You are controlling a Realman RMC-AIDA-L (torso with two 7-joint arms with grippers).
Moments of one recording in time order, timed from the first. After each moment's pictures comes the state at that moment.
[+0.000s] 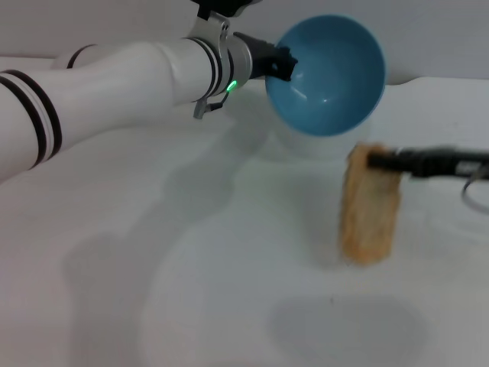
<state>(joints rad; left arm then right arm) -0.90 -2.07 1.94 0.57 2.06 0.14 -2.67 0.55 2.07 -0.90 -0.72 -1.99 -1.26 1.97</state>
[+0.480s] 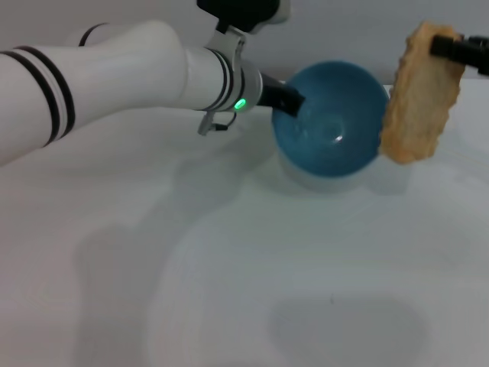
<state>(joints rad) -0.97 -2.07 1.93 0.53 2.06 0.37 -2.67 0.51 2.07 -0.77 -1.02 -1.88 -1.35 1.98</state>
